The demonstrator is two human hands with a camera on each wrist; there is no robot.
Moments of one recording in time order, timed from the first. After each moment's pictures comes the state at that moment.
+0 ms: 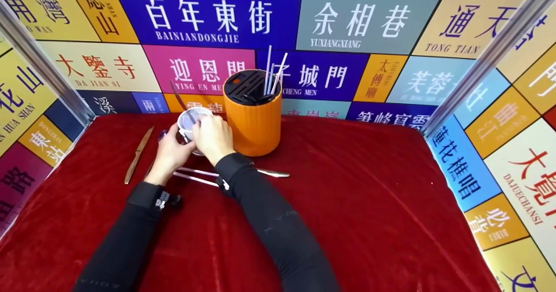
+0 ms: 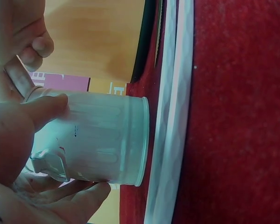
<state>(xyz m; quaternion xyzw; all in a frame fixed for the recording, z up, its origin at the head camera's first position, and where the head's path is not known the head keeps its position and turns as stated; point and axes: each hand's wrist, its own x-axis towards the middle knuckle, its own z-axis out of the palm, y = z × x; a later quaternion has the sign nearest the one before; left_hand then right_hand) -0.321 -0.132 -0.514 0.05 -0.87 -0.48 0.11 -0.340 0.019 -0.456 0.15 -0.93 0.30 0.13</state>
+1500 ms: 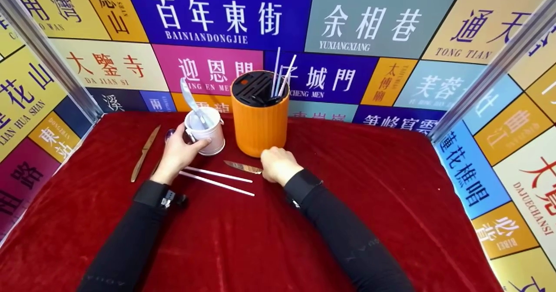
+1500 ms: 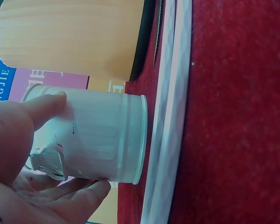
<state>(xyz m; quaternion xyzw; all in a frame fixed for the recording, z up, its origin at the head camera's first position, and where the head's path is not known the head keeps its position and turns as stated) -0.320 -0.135 -0.515 0.05 -0.86 -0.49 0.10 -0.312 0.171 -0.476 0.23 -0.96 0.06 -0.12</state>
